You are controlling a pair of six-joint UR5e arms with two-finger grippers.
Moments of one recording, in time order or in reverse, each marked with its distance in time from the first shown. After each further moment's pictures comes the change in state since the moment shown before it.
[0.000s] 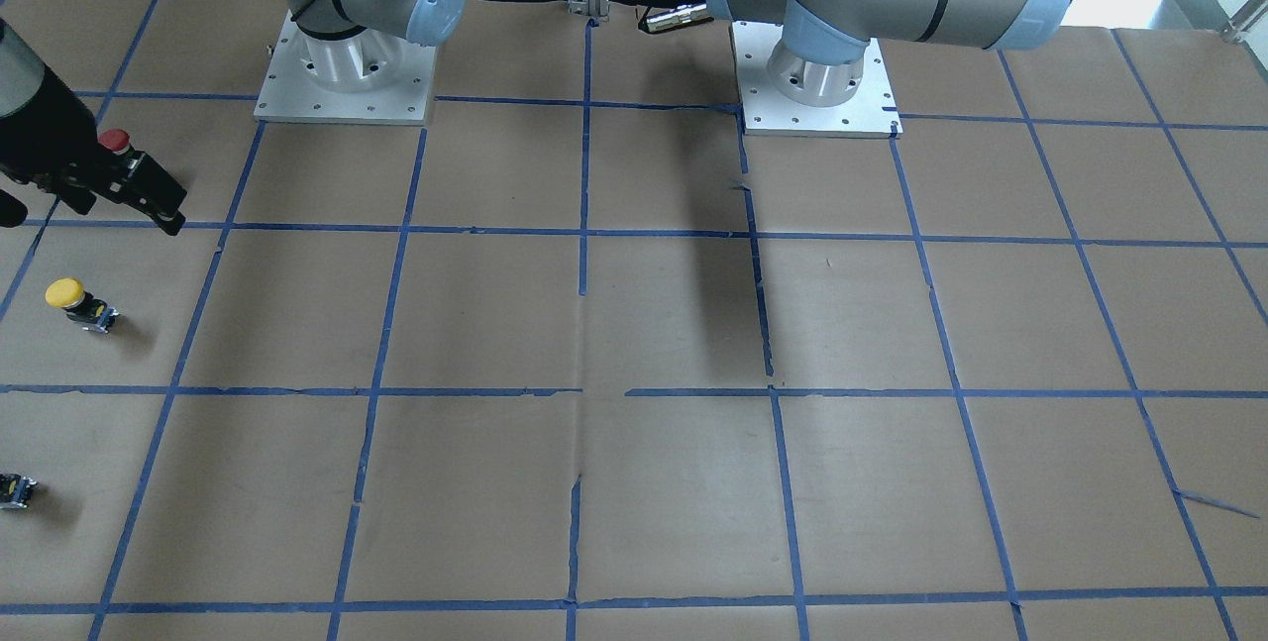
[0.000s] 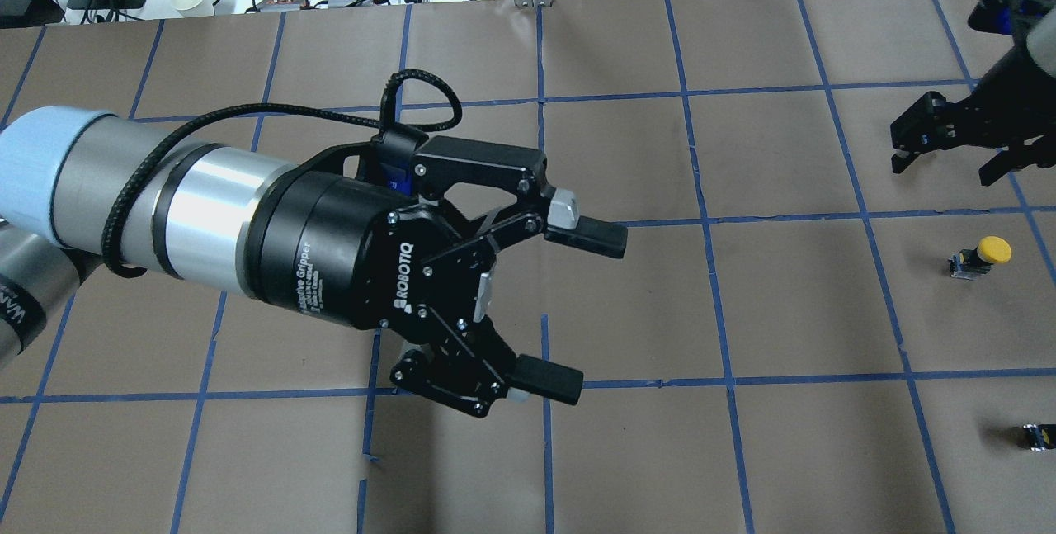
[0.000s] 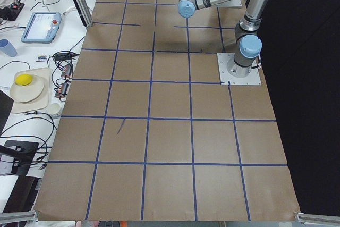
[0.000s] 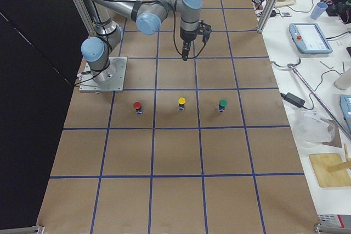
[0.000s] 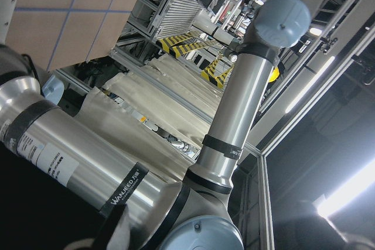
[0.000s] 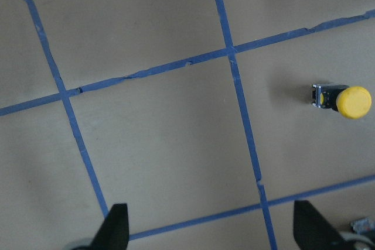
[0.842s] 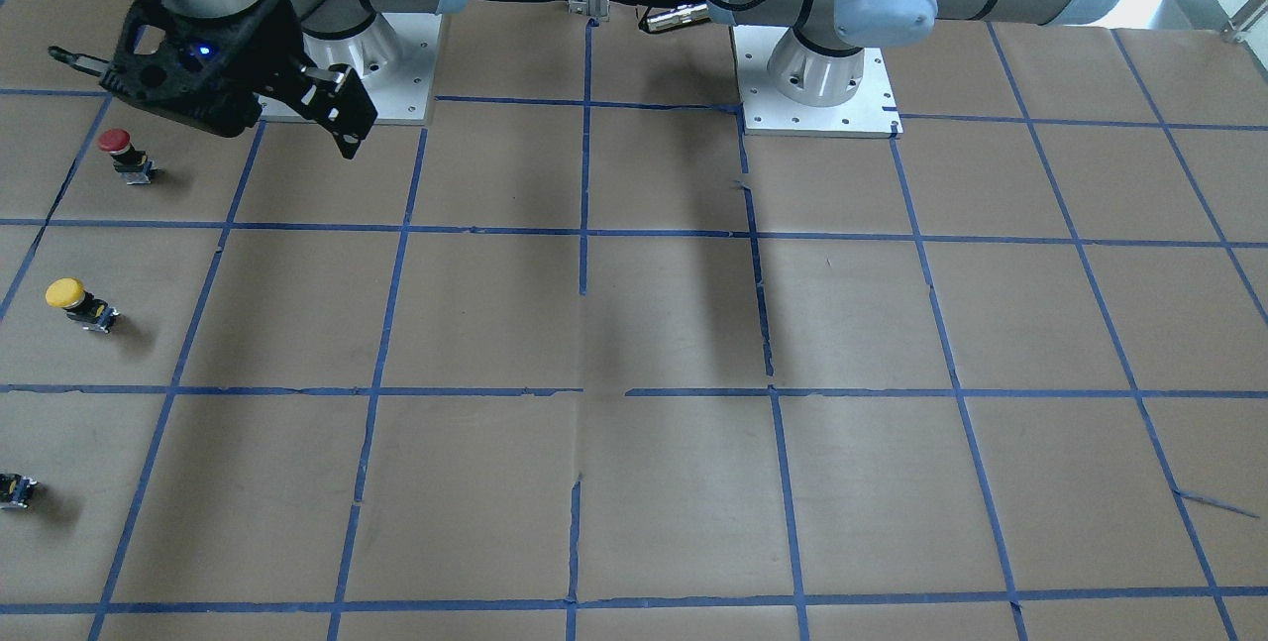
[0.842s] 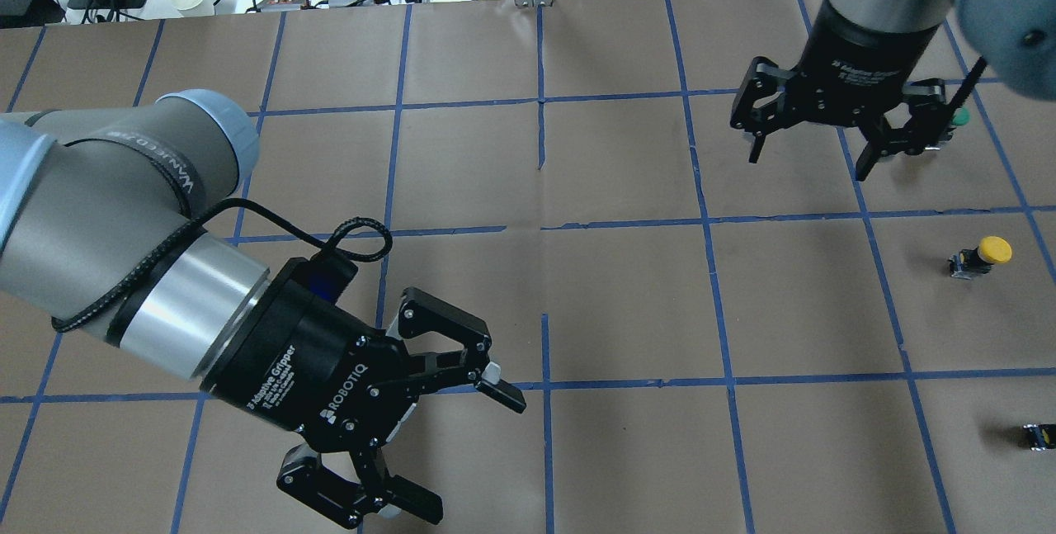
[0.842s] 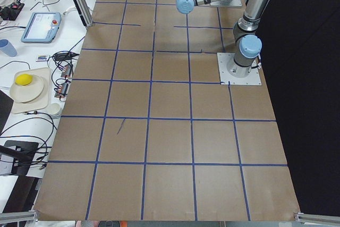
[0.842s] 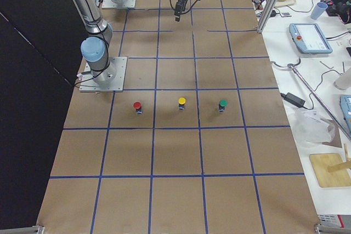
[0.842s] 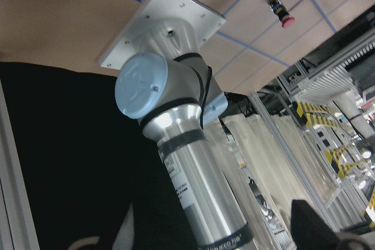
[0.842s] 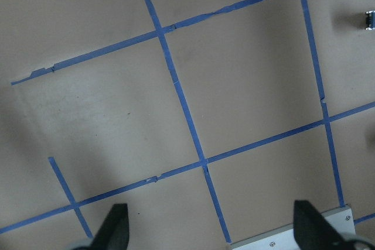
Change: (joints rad) left arm 0.056 -0.002 0.097 0.563 -0.452 -0.863; right arm 0.377 -0.001 -0.183 0.252 -0.019 0.395
